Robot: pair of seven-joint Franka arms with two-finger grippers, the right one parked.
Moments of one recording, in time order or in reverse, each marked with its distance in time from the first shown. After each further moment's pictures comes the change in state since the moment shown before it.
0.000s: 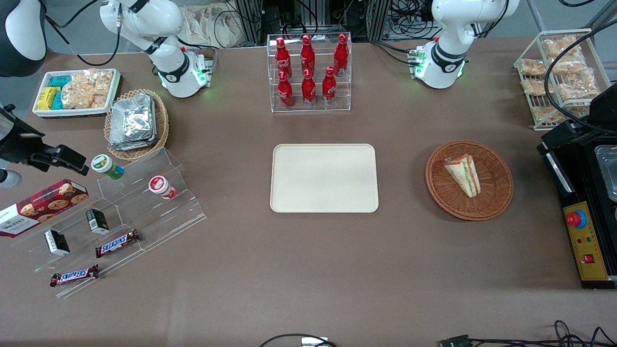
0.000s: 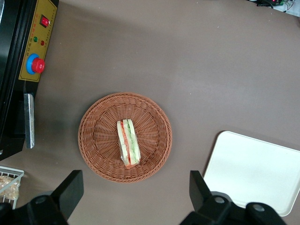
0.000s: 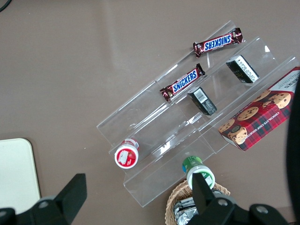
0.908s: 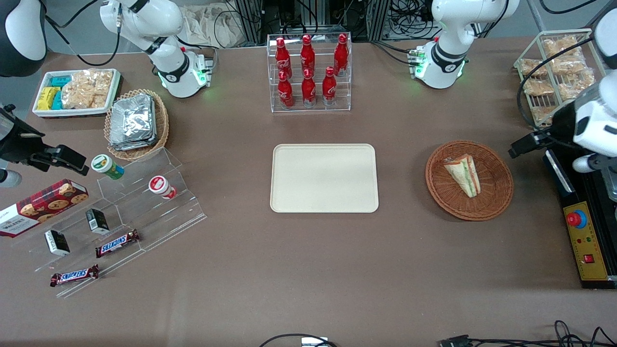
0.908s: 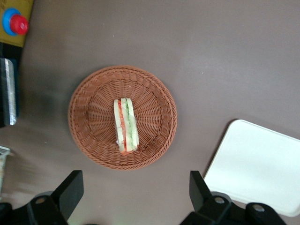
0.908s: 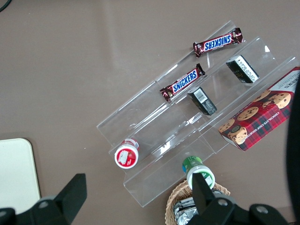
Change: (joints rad) arm -0.003 -0.048 -0.038 -0.265 0.001 0.117 -0.109
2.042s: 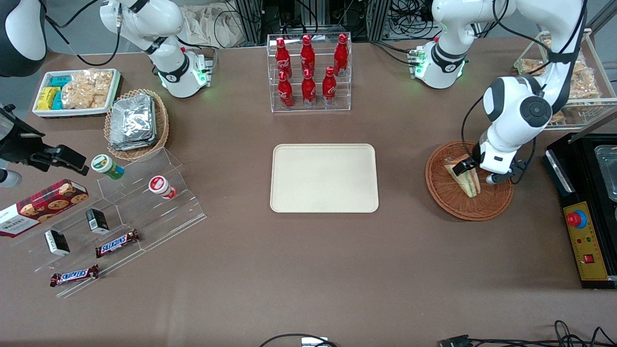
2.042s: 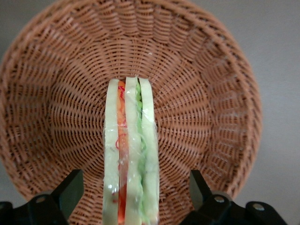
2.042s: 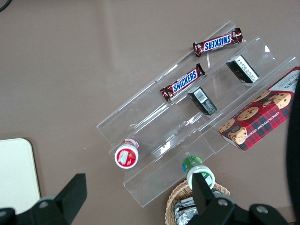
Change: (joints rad) arm 0.031 0.091 -0.037 -0.699 0.062 0.827 -0.113
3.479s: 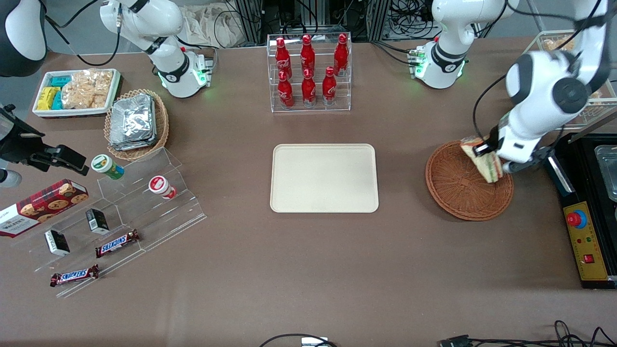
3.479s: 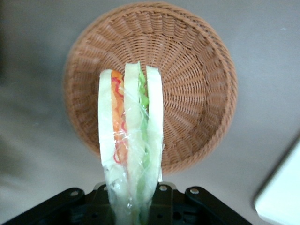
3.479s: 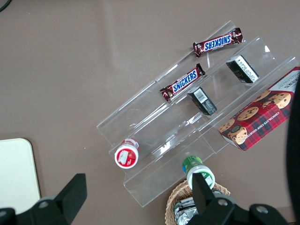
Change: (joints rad) arm 0.001 -0.230 0.005 0.256 0.008 -0.606 0.077
